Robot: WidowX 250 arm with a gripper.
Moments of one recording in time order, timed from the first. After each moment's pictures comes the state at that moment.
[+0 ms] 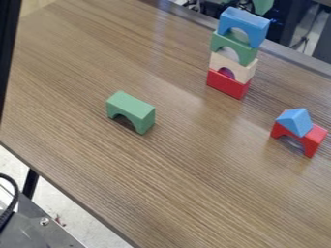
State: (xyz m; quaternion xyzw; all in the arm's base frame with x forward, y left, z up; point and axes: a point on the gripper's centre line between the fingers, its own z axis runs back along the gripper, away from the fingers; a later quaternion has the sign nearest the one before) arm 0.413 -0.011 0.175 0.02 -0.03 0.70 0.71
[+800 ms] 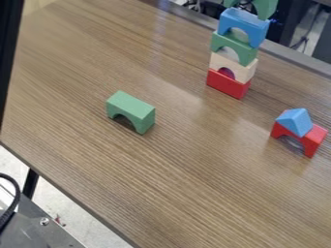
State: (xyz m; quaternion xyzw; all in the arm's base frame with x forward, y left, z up) arm 0.411 -0.017 0.170 0.03 -0.03 0.70 0.72
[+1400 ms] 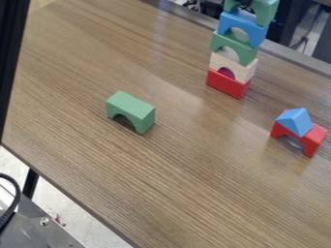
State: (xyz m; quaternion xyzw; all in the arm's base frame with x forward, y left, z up) arm 0.411 -0.017 0.162 0.04 -0.02 0.70 0.72
